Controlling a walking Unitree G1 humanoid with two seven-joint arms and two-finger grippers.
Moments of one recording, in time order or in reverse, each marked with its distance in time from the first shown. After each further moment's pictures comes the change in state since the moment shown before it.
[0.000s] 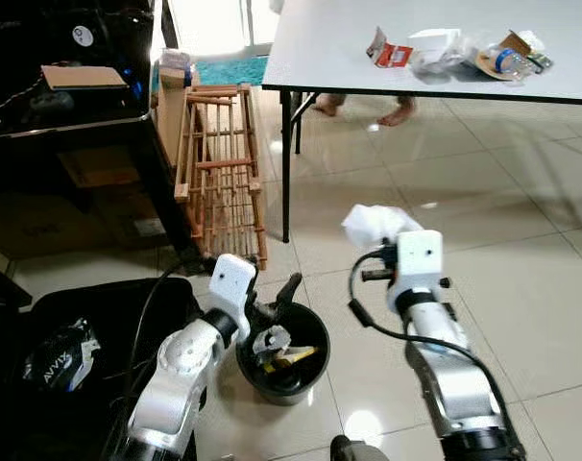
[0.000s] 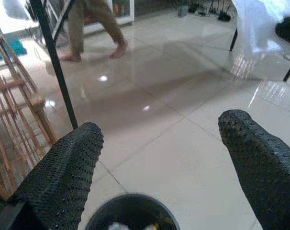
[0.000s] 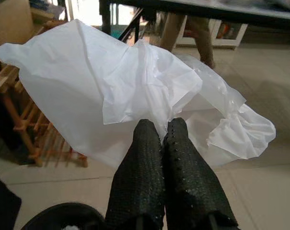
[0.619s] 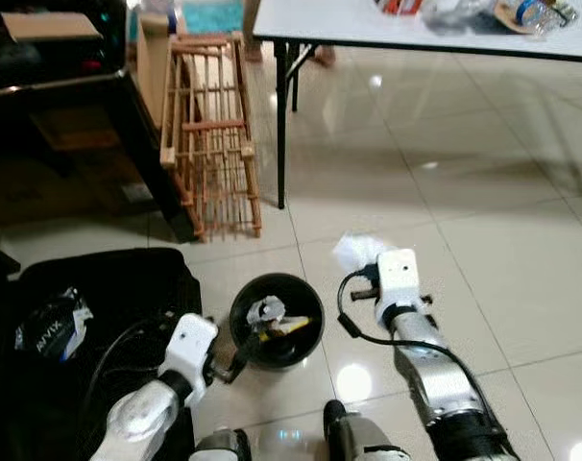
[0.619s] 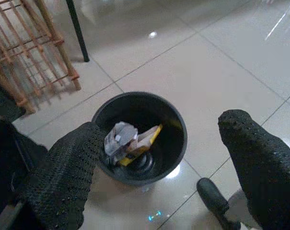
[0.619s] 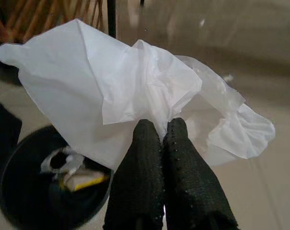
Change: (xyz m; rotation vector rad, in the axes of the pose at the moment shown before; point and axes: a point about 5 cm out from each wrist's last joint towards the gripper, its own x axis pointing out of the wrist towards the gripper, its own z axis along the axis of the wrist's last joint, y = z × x) left arm -0.067 0.020 -0.054 0.045 0.217 0.065; right arm 0.013 0.007 -0.050 -0.026 0.200 0.041
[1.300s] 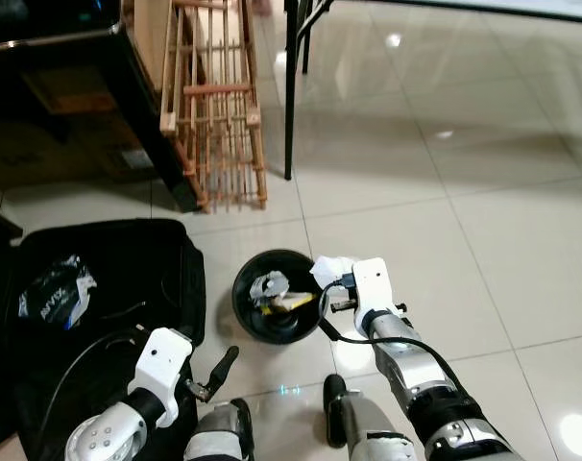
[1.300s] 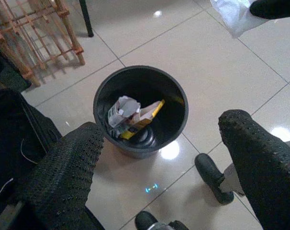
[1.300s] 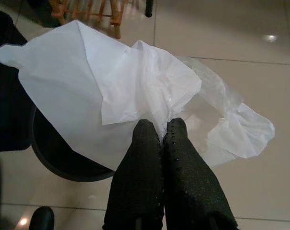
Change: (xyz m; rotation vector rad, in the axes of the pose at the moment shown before) left arm -0.041 0.003 0.007 0.023 0.013 0.014; right arm 0.020 0.022 -0.014 -0.009 0.105 0.109
